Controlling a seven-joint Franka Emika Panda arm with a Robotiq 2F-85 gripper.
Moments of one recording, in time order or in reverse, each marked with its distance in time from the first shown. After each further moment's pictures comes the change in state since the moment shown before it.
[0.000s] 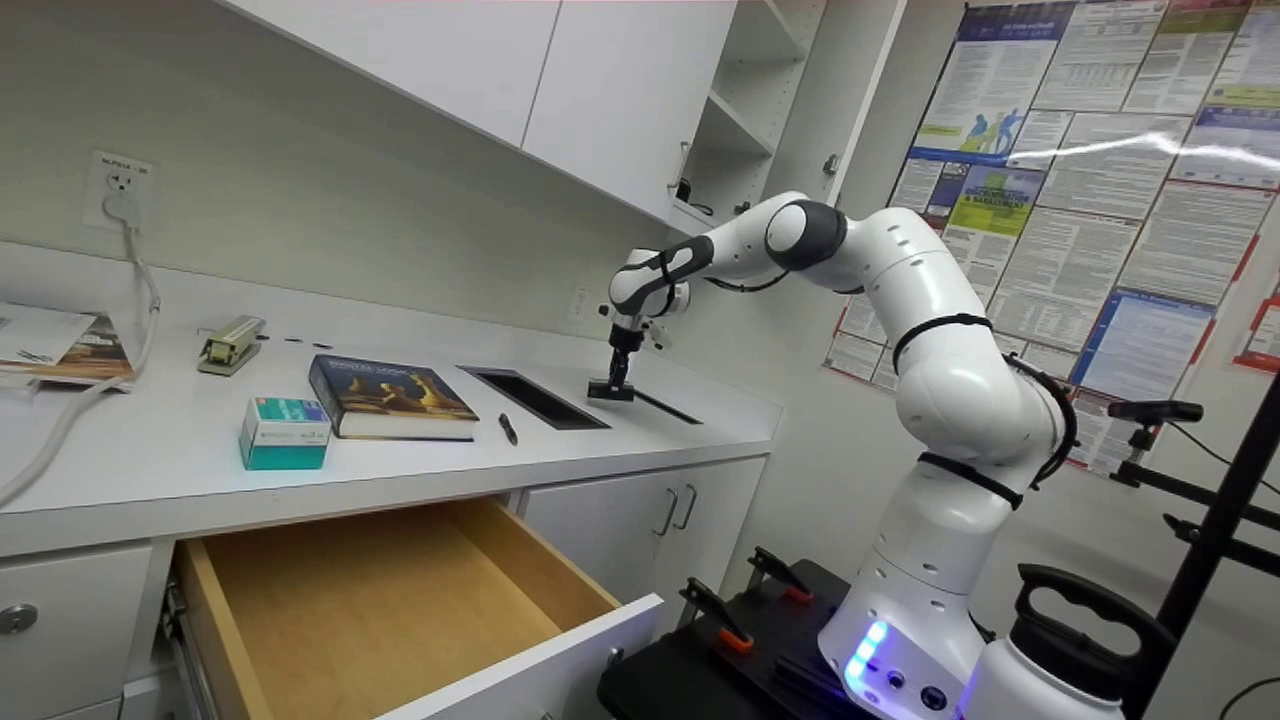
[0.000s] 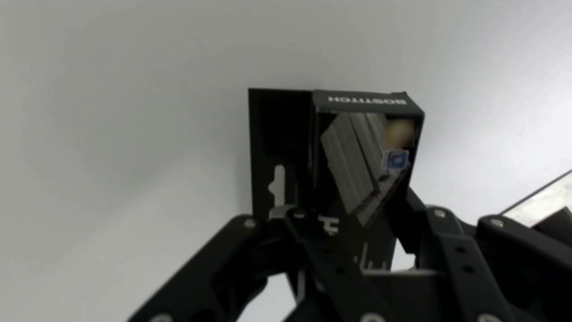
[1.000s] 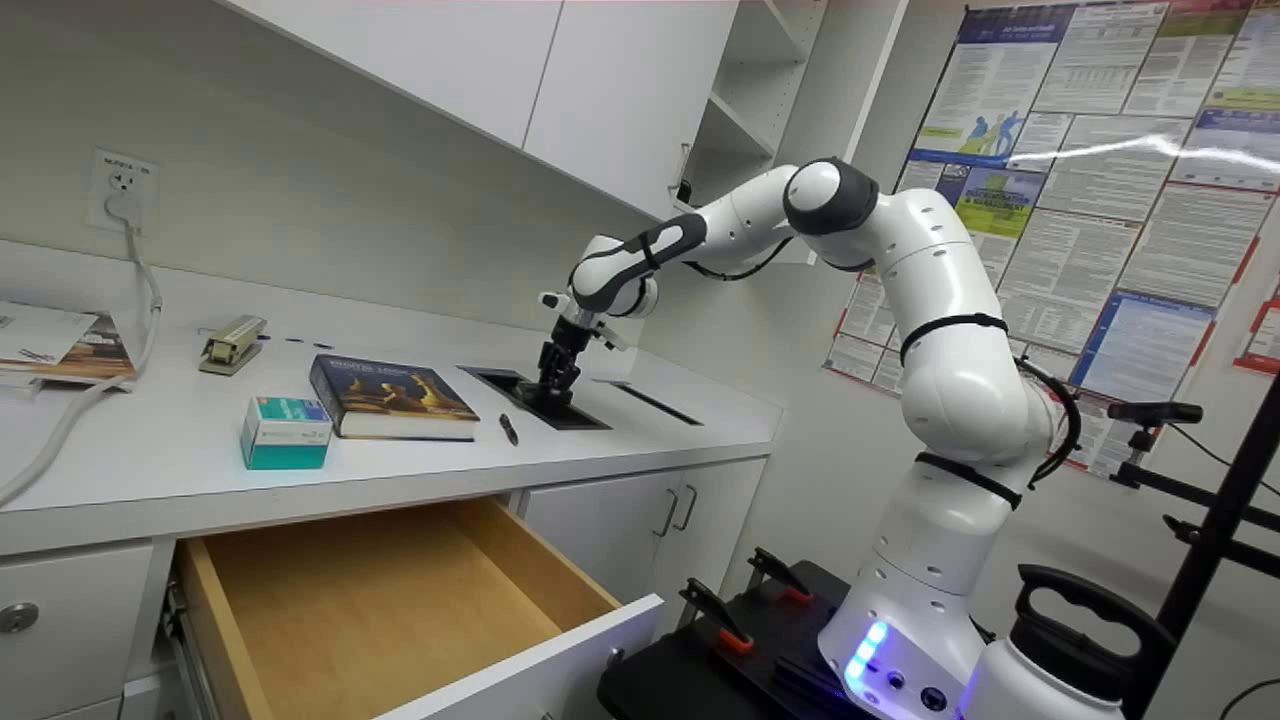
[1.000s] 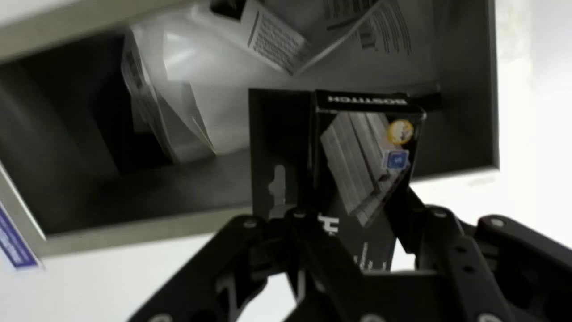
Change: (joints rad) arm 0.076 -0.142 0.194 -0.314 0.013 0.212 -0.252
